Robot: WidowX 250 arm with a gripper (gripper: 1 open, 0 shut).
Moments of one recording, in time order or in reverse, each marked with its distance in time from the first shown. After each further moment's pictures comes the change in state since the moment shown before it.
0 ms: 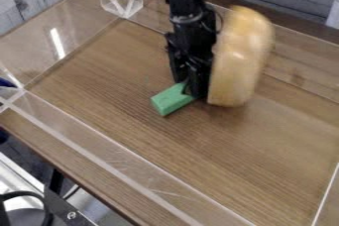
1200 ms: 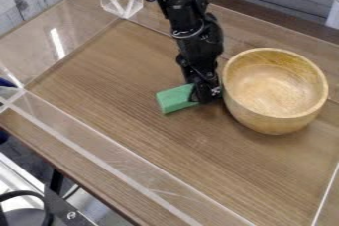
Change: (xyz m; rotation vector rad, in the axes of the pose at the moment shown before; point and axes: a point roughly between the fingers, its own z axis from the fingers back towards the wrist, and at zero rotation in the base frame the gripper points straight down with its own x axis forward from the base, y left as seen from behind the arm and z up) arm -0.002 -0.005 -0.010 0.033 -0.109 -0.191
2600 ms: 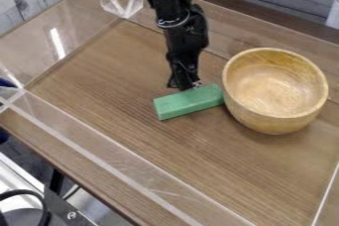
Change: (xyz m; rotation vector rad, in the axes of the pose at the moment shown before) arm -0.015 0.020 0.021 0.025 0.020 -0.020
